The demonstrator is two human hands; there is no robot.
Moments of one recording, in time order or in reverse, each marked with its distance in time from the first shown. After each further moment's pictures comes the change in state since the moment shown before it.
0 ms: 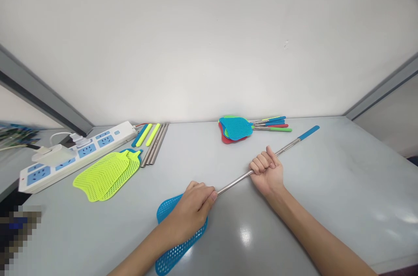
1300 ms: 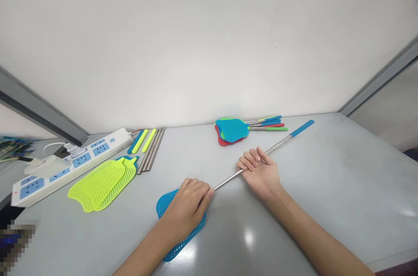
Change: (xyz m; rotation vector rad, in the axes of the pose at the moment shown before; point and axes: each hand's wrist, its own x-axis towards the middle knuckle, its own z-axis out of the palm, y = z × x) left_hand 0.010 -0.008 0.000 0.232 0.095 0.101; right_hand -0.004 0.004 0.014 -0.063 -0.070 0.107
